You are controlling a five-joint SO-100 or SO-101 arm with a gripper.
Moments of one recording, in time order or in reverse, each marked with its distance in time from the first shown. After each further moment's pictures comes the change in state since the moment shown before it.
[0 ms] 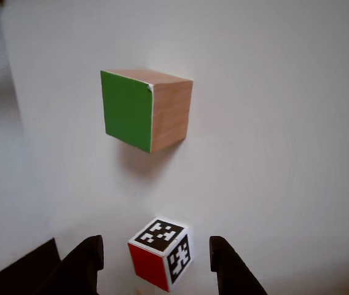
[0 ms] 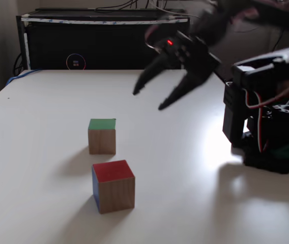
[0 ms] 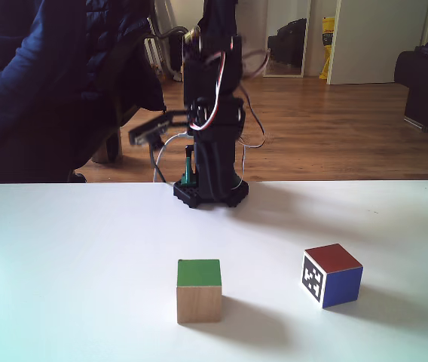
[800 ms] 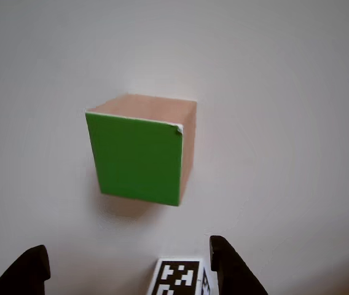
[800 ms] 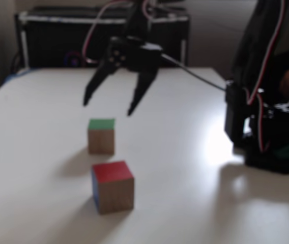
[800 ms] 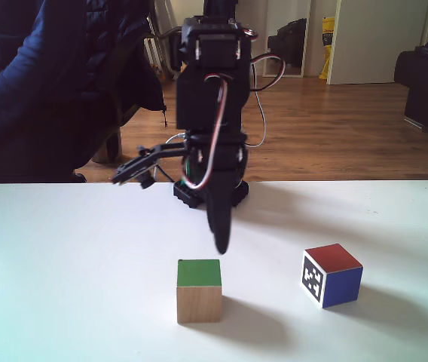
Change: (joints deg) arm 2.3 -53.1 -36.1 3.1 2.4
